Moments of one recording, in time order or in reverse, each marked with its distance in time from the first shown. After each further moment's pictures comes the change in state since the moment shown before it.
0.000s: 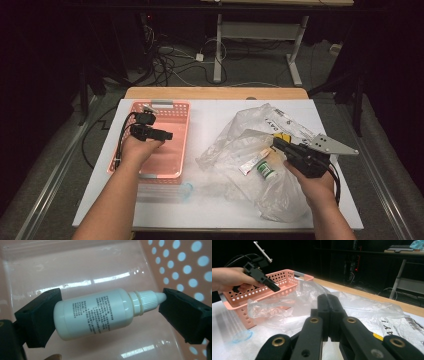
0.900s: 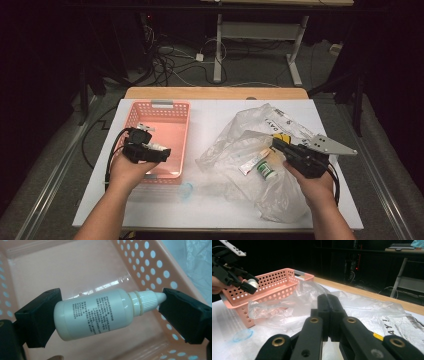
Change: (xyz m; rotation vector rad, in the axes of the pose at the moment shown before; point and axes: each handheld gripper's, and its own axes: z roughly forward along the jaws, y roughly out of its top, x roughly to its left) left arm -0.033 -0.058 -0.049 -0.105 -0.006 0.156; right arm 0.000 -0.002 0.002 0.008 0.004 0.005
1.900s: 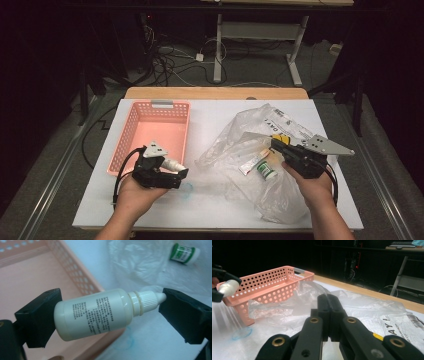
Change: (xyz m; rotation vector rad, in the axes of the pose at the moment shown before) left arm -0.077 -0.029 -0.031 -0.127 -0.167 0.173; right arm 0.002 -0.002 0.003 0.015 -0.004 -0.005
